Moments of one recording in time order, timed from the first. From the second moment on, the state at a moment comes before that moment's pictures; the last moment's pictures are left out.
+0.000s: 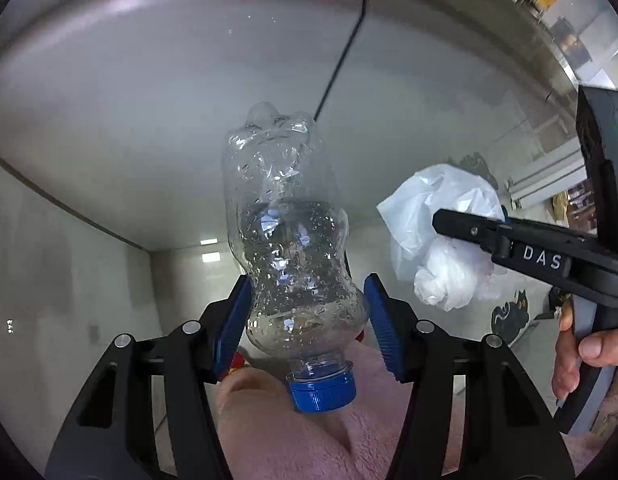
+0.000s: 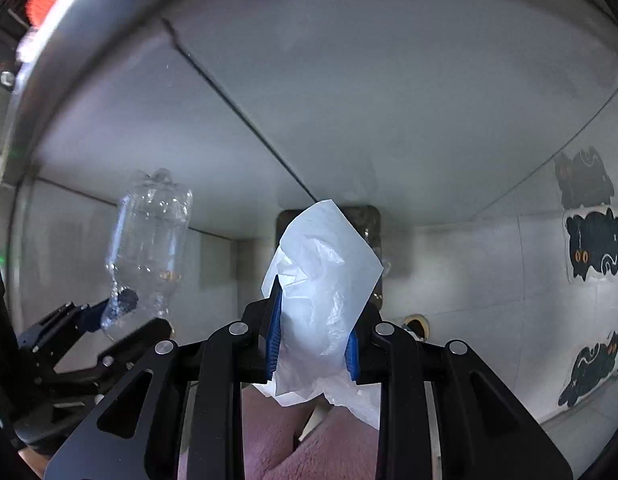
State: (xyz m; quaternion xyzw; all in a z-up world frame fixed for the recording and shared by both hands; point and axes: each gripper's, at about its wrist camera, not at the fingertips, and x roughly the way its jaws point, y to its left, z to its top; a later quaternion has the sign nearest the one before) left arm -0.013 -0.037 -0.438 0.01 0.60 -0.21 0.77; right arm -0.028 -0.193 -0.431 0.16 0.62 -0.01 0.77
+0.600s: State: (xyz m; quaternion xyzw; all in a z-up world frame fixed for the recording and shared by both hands) left arm 0.026 -0.064 -0.521 0.02 0.65 -0.21 0.73; right arm 0.019 -0.199 -0.506 0.18 0.65 -0.02 0.74
